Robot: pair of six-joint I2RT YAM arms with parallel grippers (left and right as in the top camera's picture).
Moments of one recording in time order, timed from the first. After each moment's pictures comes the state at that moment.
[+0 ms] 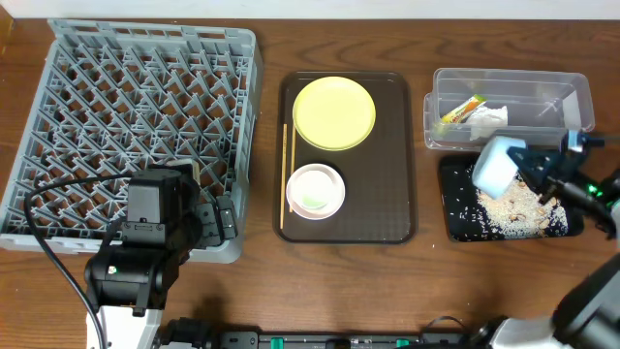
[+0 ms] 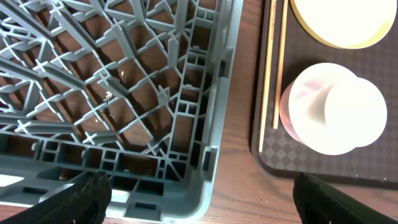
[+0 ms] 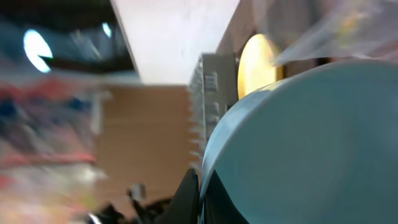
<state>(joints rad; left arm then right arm) -0.09 0.86 0.90 -1.02 0.05 -0.25 -0.66 1.64 1.02 -0.85 -1.41 0.05</state>
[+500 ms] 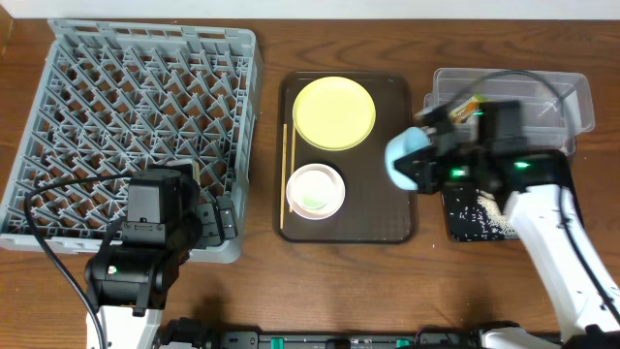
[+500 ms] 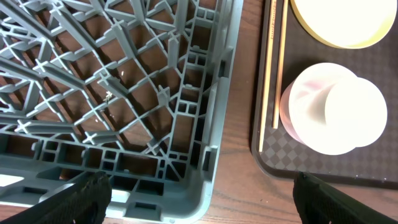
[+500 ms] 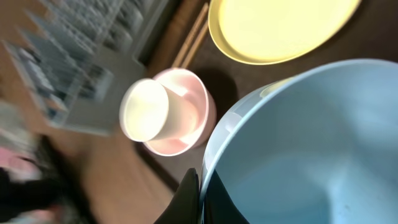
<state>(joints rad) -0.09 0.86 0.90 -1.02 0.05 -0.25 0.14 1.39 1.02 -0.66 -0.69 -0.05</state>
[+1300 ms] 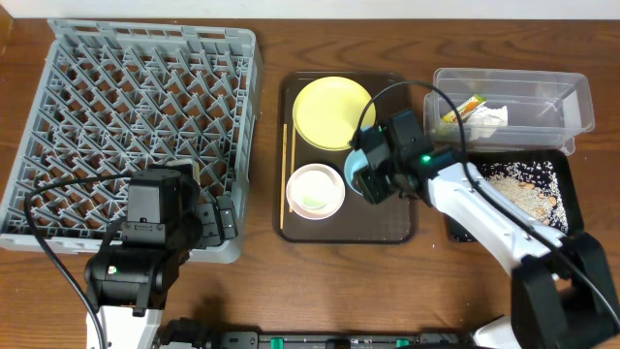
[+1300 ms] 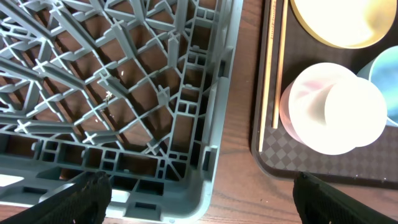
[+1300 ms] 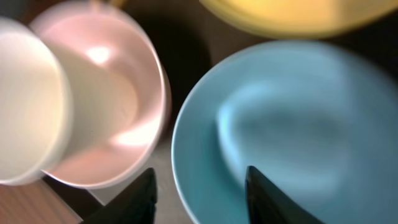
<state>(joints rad) -0.09 0.86 0.90 -1.02 0.05 -0.25 0.45 1.65 1.05 -0.53 -0.26 -0.06</state>
